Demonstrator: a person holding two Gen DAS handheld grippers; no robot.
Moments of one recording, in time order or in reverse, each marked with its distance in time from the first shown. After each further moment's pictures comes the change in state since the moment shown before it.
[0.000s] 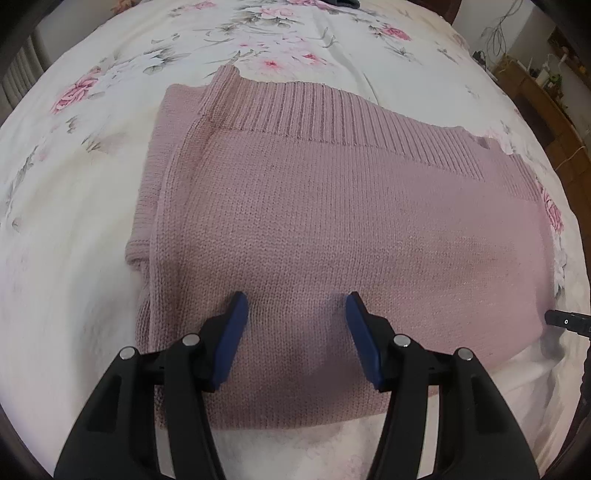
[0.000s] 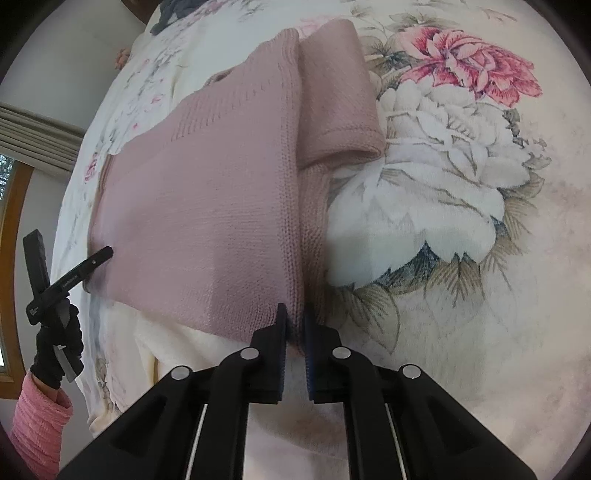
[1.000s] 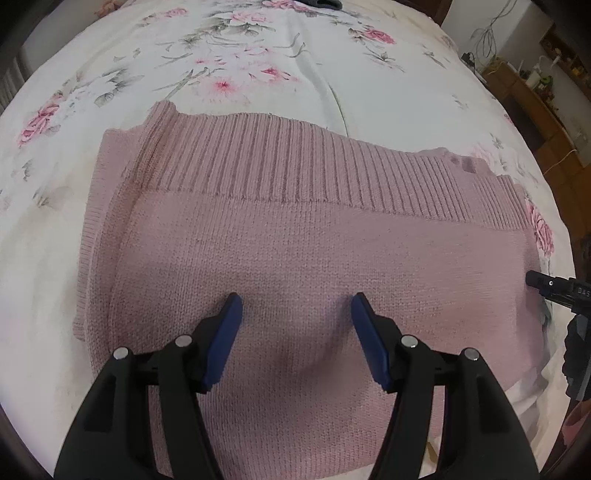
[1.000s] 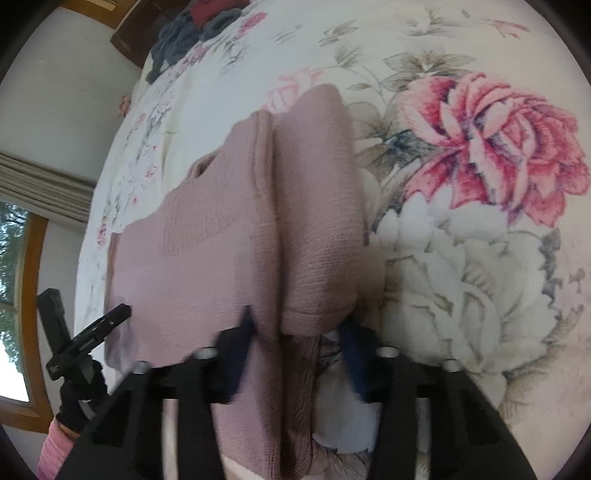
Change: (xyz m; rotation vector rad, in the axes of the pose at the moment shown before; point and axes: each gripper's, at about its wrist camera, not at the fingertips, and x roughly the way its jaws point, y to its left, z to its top) left arm 0.017 -0.035 0.038 0.015 -0.006 -0.059; right arm 0.010 -0.029 0.080 0.083 -0.114 0.133
